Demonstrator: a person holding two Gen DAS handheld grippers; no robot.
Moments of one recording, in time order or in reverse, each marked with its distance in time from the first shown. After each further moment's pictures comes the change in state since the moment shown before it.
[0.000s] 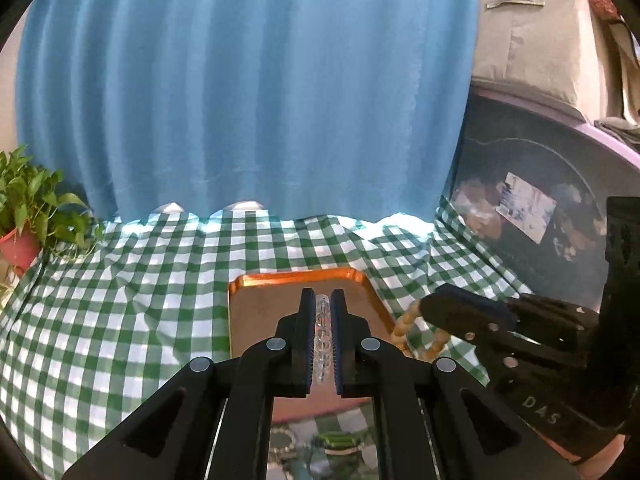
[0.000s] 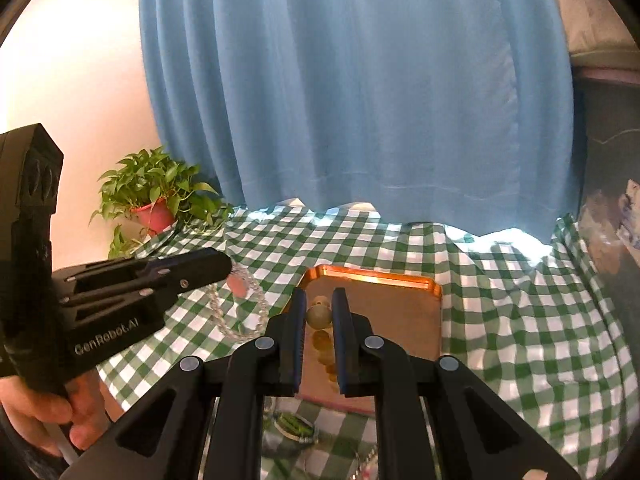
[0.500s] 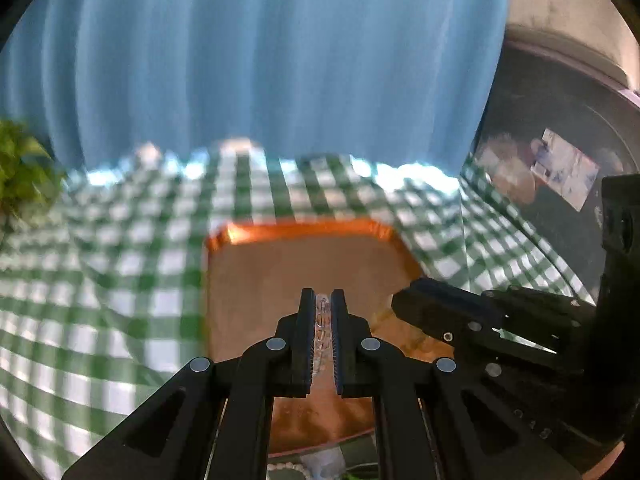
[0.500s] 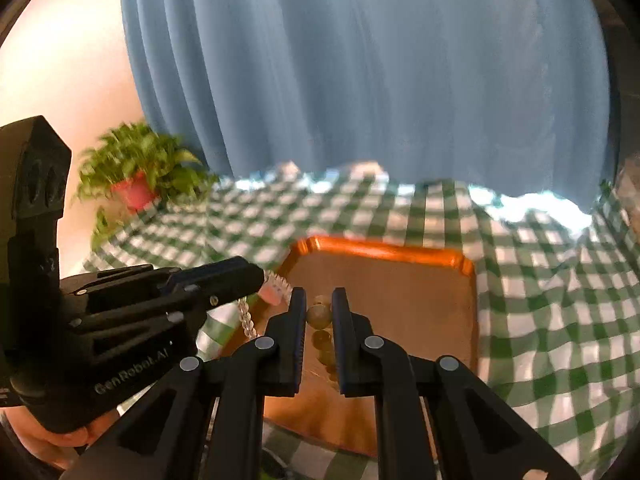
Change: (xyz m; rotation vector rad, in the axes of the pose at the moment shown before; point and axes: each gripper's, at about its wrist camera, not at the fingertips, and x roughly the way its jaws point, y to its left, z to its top) left arm 0.134 0.039 -0.053 -0.074 0.176 -0.068; right arm 0.115 -0.022 -0.040 0.022 0.106 0.033
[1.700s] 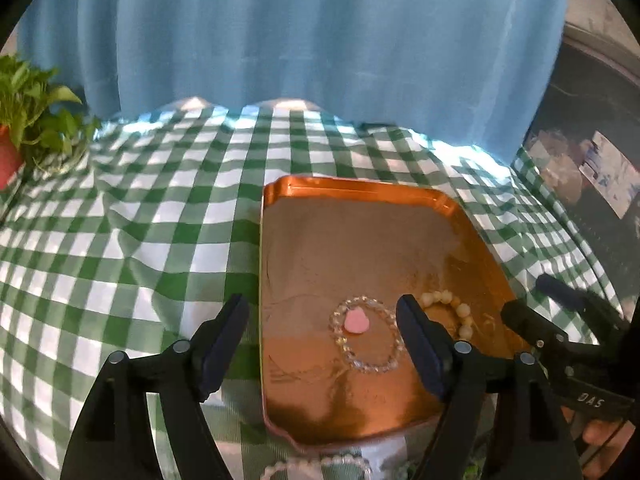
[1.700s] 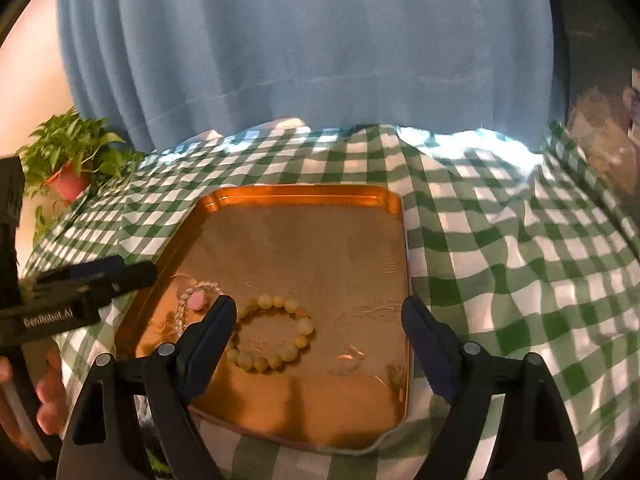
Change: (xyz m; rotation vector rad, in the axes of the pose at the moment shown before) left arm 0.002 0.037 -0.018 -0.065 0.044 0.133; right arm 0.015 -0.050 -0.032 0.077 0.065 -0.194
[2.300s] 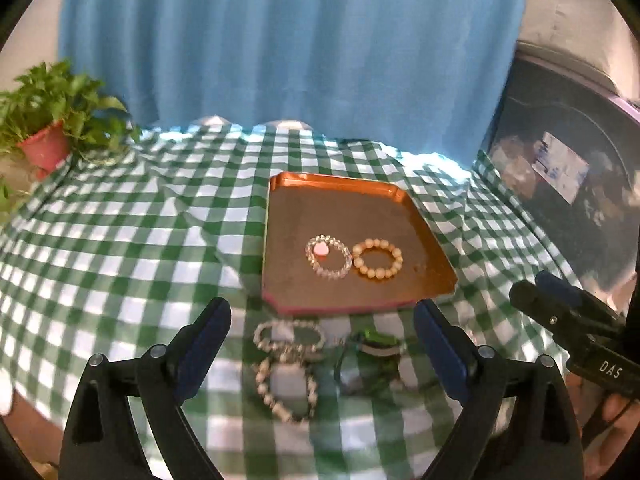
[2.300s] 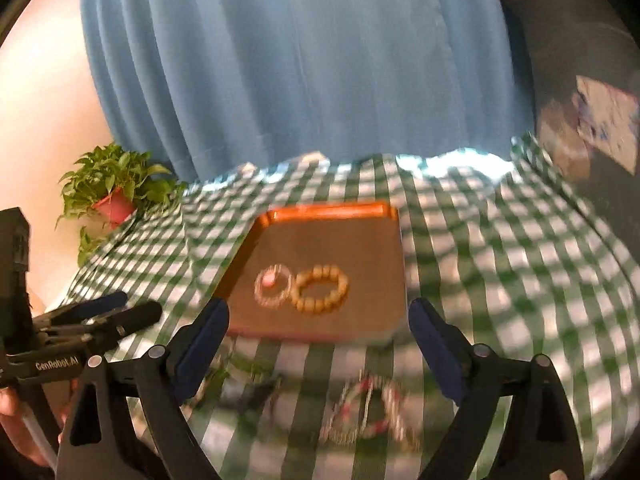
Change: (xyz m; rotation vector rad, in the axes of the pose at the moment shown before) left arm -0.146 -0.034 -0.073 -0.006 -0.067 0.017; right arm -0.137 0.015 -0.039 0.079 -0.073 0.064
